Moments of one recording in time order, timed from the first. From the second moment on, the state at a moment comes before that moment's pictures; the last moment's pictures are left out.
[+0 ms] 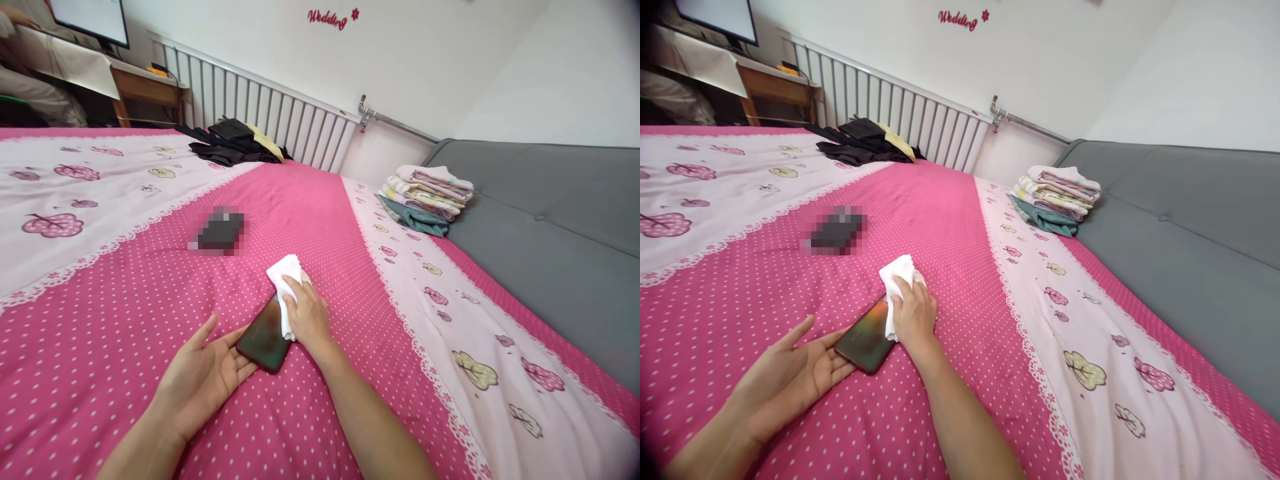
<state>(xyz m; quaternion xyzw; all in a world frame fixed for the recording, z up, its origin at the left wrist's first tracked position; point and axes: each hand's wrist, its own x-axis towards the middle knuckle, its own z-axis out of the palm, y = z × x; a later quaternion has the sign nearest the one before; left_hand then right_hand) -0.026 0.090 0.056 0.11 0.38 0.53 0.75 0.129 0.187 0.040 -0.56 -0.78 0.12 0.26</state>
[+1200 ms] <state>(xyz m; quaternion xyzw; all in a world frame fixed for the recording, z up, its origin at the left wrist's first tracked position) -0.026 0.091 0.051 0.05 0.36 0.56 0.75 0.114 0.154 0.056 -0.35 -0.91 0.12 0.18</state>
